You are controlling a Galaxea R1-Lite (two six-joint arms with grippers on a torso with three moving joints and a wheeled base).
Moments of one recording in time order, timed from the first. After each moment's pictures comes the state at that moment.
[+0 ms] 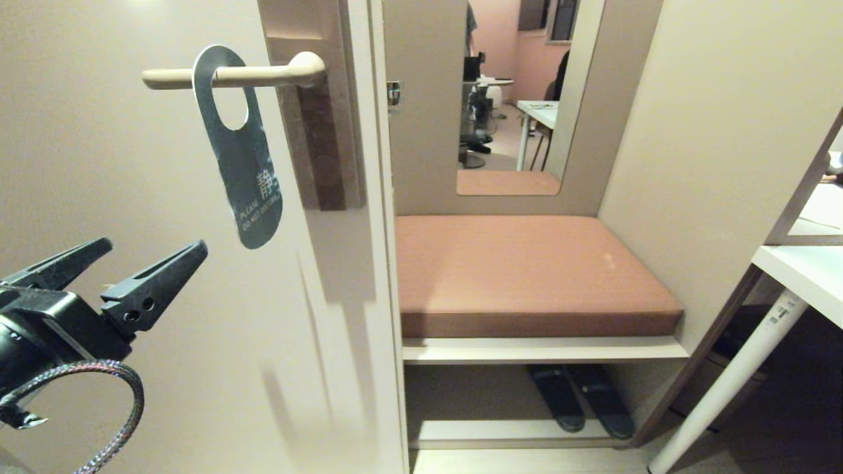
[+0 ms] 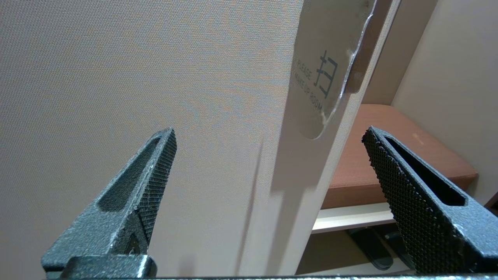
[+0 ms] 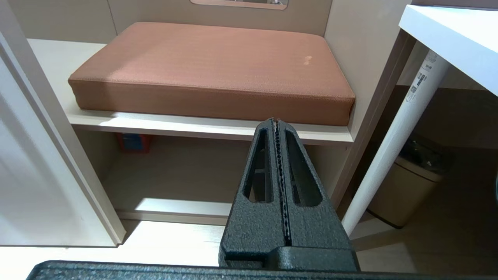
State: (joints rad) left arm -0.55 0.99 -0.41 -0.70 0.34 -0.06; right arm -0.01 0.00 0.00 0.00 0.01 -0.01
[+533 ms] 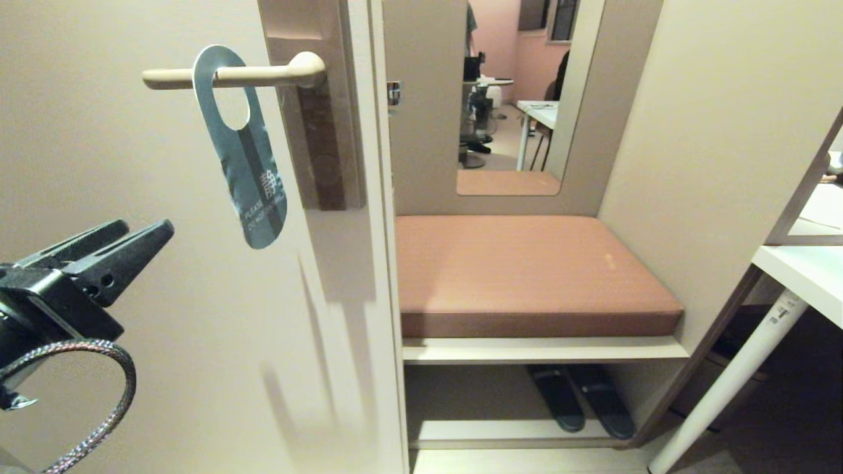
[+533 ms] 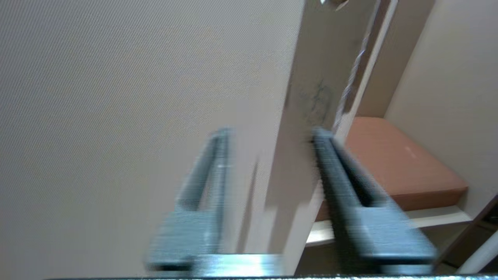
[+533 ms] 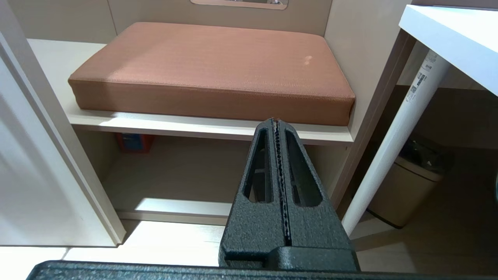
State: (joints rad) left arm -0.54 1.00 -0.45 -0.71 0.33 -0.07; right arm -0.01 0.00 0.00 0.00 0.01 -0.01
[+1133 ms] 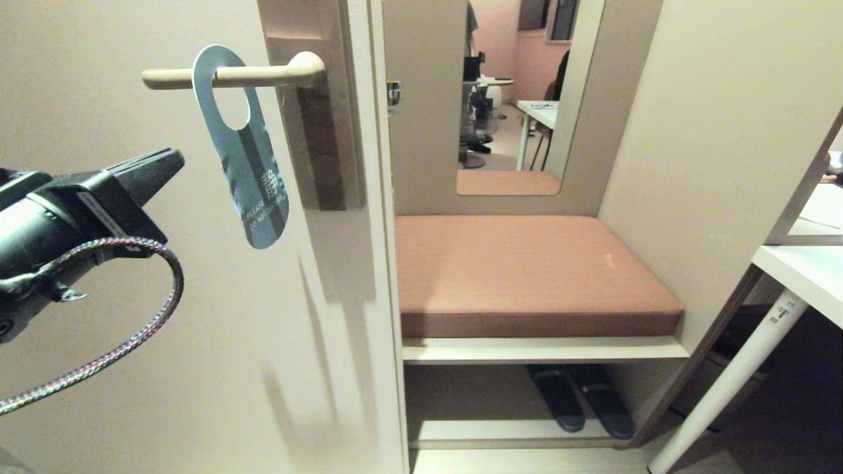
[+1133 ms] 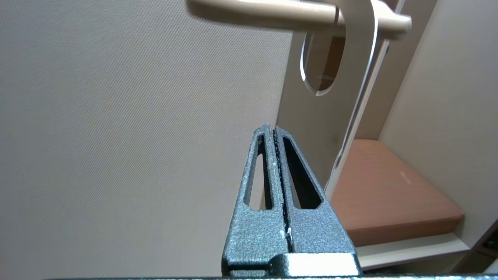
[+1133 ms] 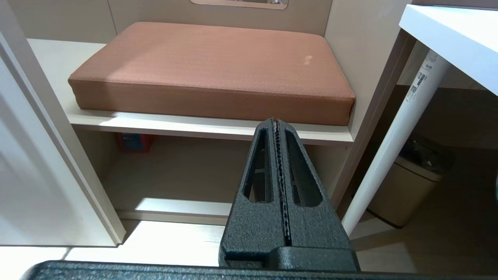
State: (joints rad) left arm -0.54 1.15 -0.66 -0.70 0.31 -0.06; right arm -0.01 0.00 0.00 0.00 0.01 -0.01
